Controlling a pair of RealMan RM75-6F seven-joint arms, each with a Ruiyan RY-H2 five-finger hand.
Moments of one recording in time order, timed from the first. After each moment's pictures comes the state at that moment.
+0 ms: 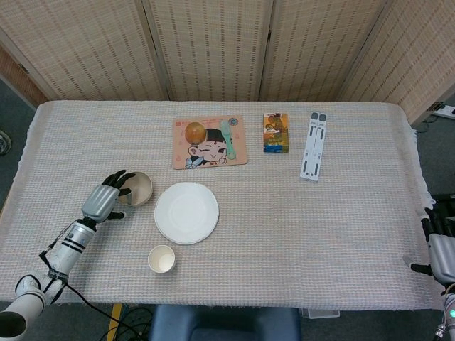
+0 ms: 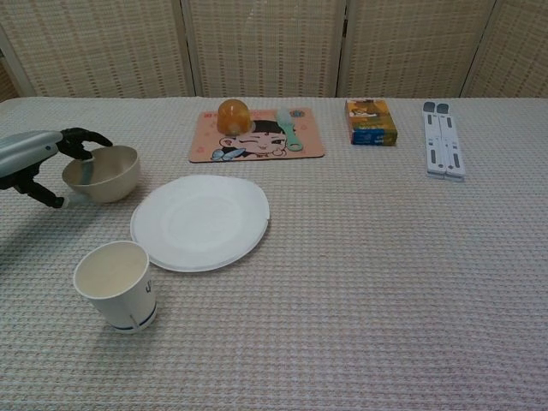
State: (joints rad) left arm -0.62 -1.77 0.02 -0.46 1.59 1.16 -0.63; right arm 0.08 -0.98 0.06 -1.78 -1.18 1.30 -0.18
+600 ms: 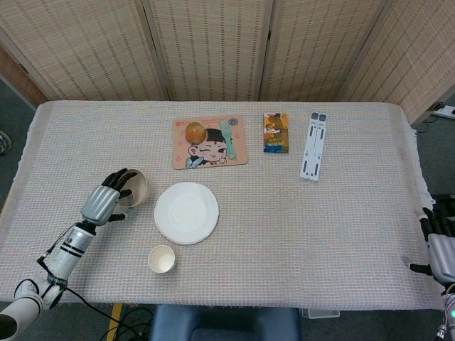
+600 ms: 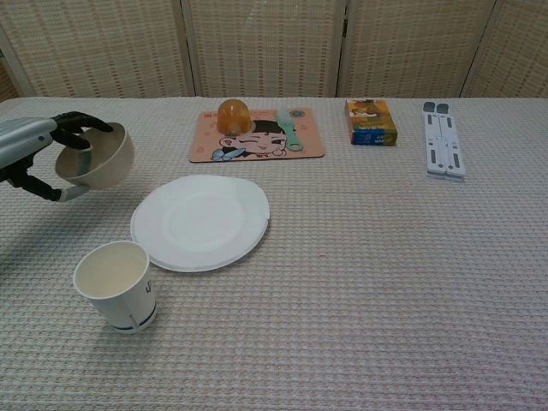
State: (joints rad) left arm -0.60 -1.71 0.01 -0.61 1.59 1.27 -0.50; right arm 0.08 -0.97 0.06 -1.77 -1.20 1.28 -0.13
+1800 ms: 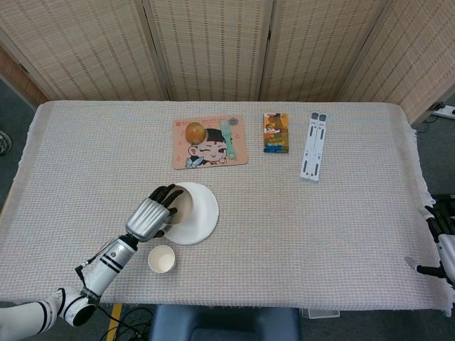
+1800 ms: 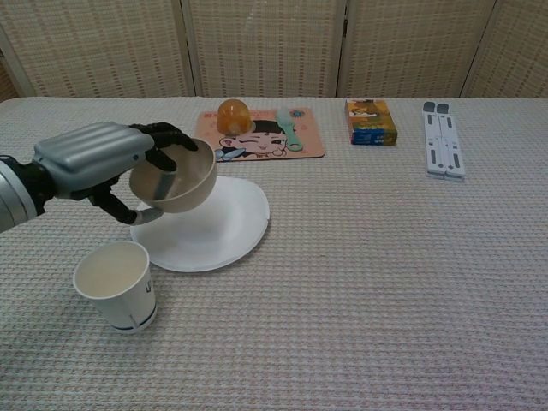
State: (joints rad) left arm -0.68 -1.55 -0.08 -1.37 1.48 1.08 0.28; right arm 0.06 -0.88 0.03 -1.71 -1.38 1.28 0.20
